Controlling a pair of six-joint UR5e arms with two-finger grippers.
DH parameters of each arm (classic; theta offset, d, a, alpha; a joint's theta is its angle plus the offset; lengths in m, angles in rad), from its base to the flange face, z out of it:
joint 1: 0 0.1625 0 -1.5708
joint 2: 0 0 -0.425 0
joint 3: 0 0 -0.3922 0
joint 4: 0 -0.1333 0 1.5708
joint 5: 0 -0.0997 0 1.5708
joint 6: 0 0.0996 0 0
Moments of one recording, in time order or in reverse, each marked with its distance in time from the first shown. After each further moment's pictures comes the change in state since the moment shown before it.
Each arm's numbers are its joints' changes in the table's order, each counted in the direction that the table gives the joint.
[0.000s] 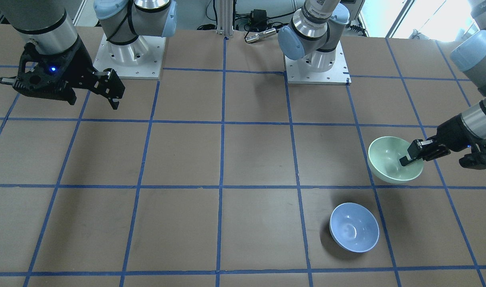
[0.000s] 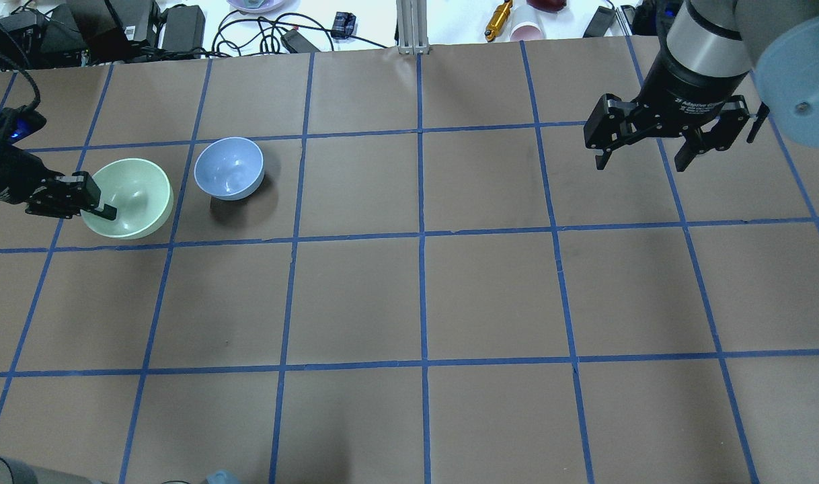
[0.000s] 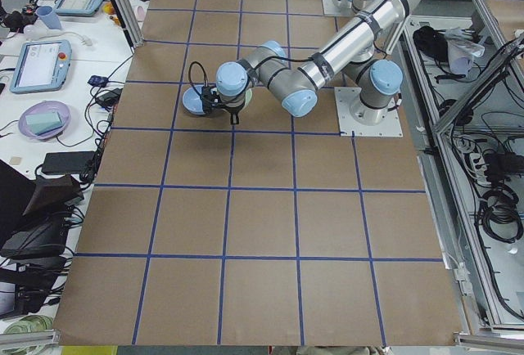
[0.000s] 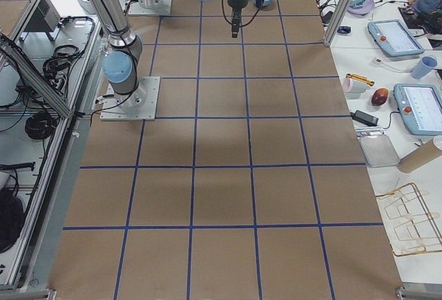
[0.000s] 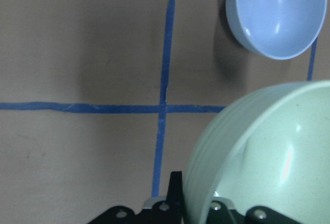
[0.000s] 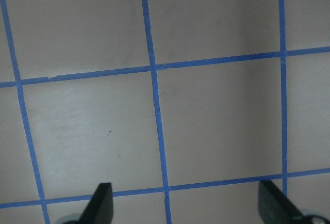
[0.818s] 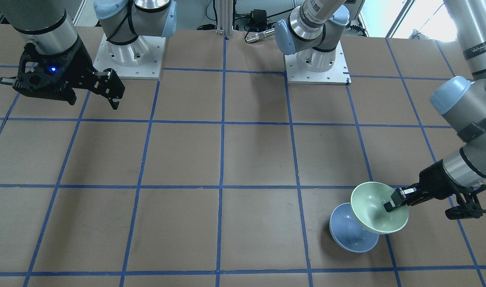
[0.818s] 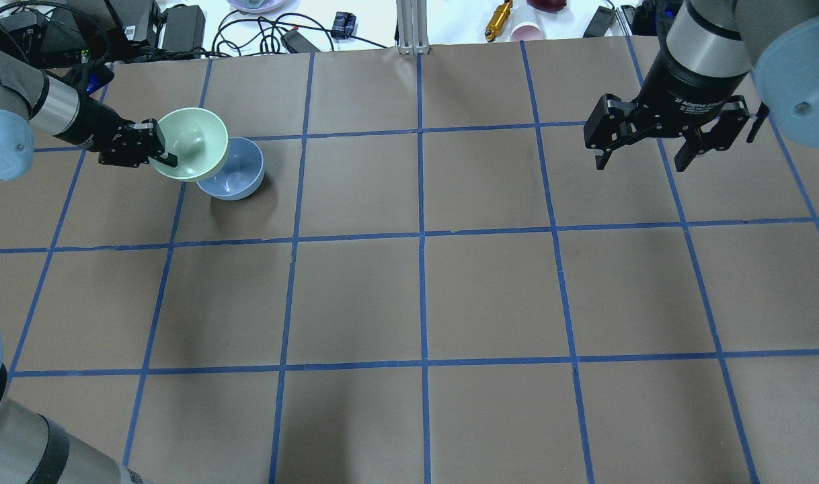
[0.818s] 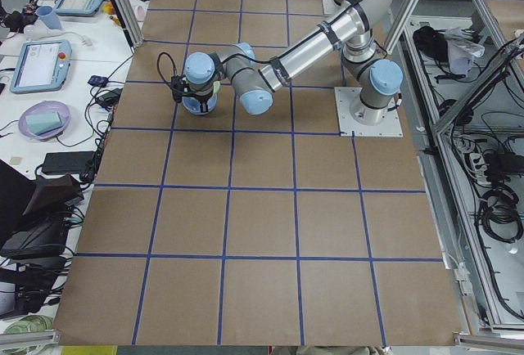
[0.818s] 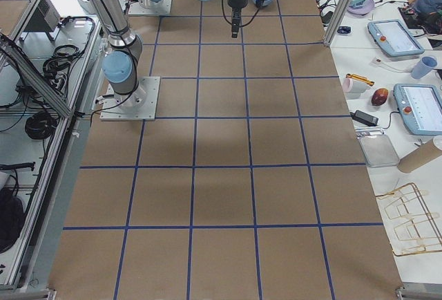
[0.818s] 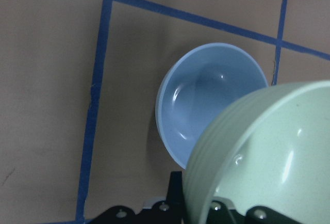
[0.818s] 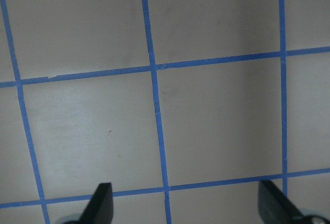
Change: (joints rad) left arm -0.156 0.189 -0.145 -0.176 0.049 -0.222; right arm 0.000 0.000 0.000 0.000 0.000 0.000
